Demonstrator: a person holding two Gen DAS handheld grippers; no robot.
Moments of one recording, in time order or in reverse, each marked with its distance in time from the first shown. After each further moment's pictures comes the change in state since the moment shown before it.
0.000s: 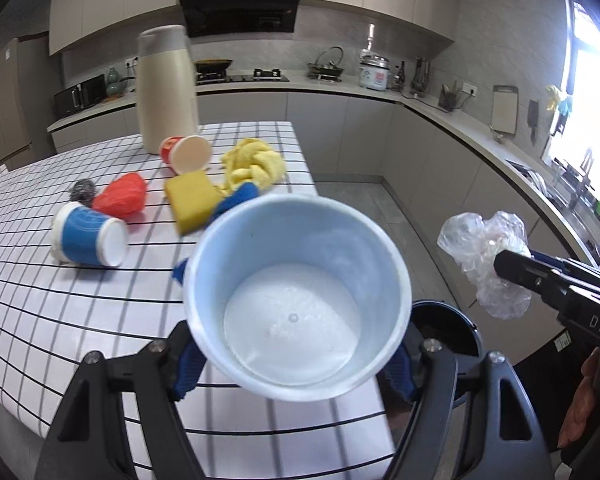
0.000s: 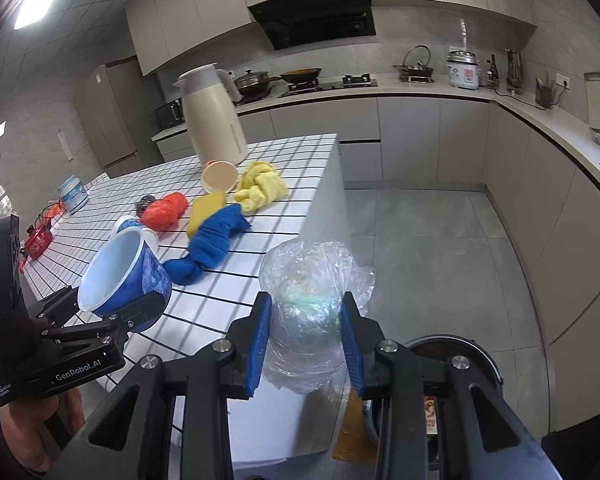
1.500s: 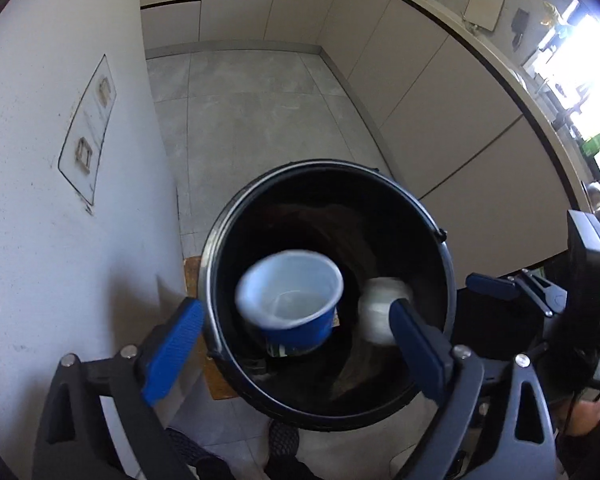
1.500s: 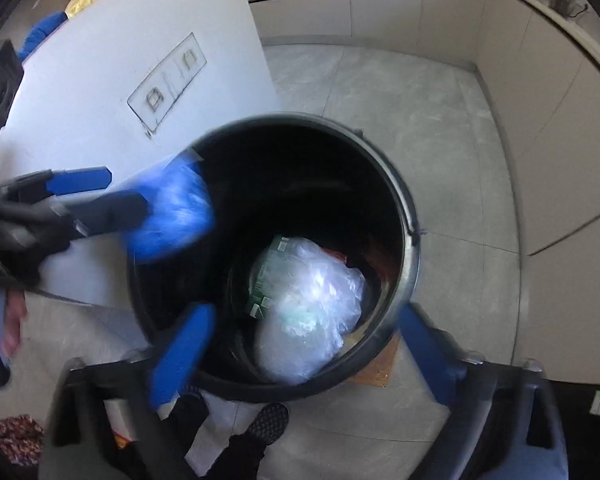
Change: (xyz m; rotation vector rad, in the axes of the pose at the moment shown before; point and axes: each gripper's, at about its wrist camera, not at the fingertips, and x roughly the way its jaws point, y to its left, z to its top) left arm 0.206 -0.177 -0.088 0.016 0.466 -0.214; right arm 0.126 -0.250 -0.178 -0.036 0.507 -0.023
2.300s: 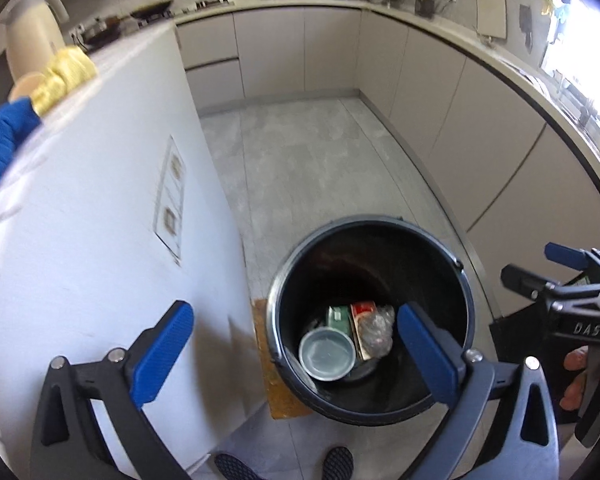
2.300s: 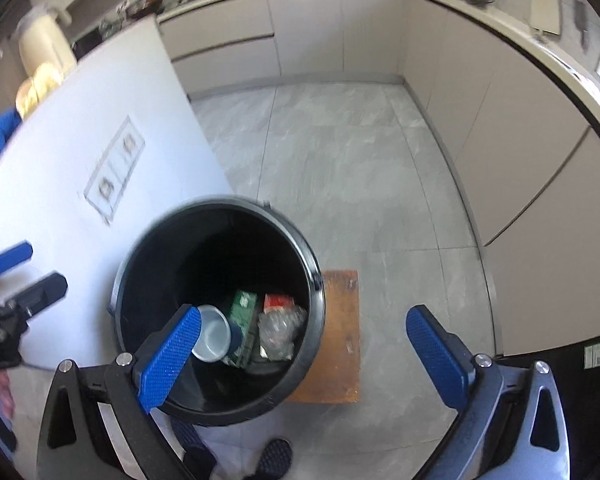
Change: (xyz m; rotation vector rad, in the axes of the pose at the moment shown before) left arm -0.074 -0.025 -0.006 0.058 -0.194 0.253; right arm -0.081 -0.033 0.016 0.218 -0.176 -0.172
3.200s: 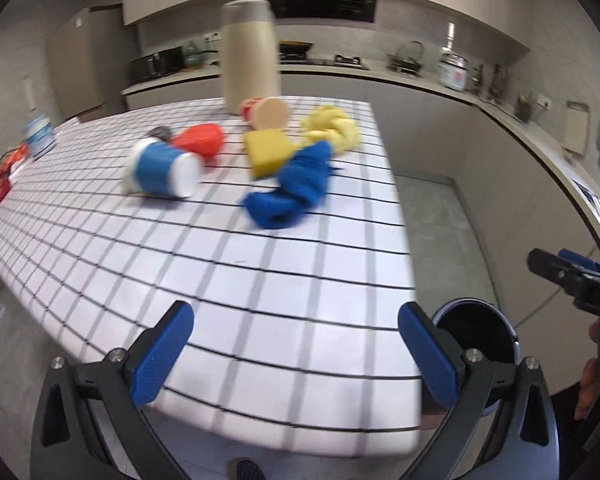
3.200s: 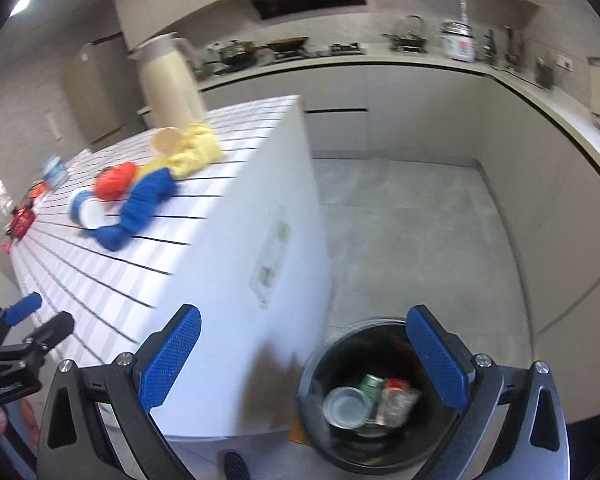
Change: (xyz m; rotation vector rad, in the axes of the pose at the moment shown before) left arm -0.136 0.202 -0.040 -0.326 -0.203 0.229; right arm -0.101 0.198 0.069 -0.172 -0.213 0.226
